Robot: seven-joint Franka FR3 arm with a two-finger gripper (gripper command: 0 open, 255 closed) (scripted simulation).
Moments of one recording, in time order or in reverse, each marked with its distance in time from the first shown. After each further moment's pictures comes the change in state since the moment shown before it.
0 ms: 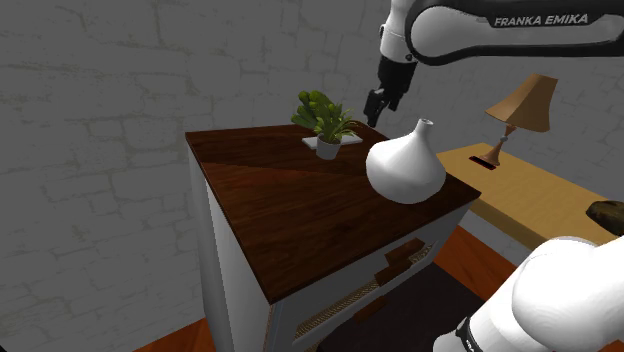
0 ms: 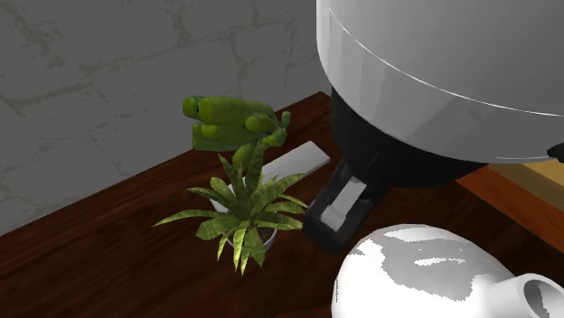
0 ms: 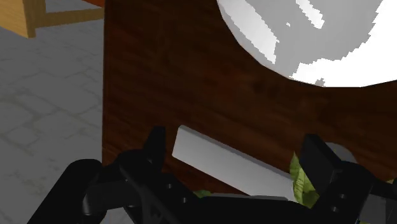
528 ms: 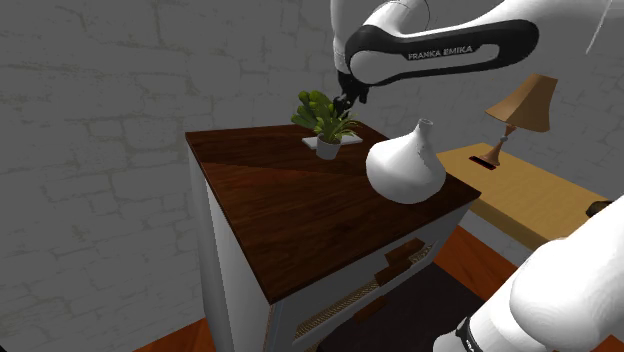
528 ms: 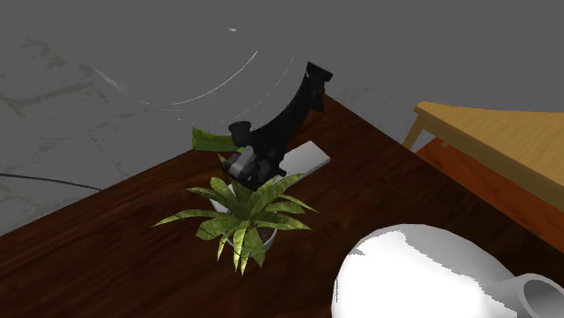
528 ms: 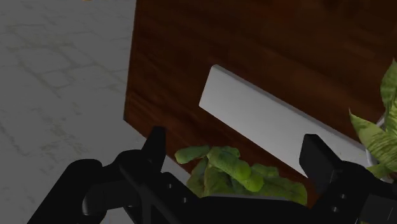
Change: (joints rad) arm -0.033 0.316 0.095 0.202 -0.269 0.034 0.100
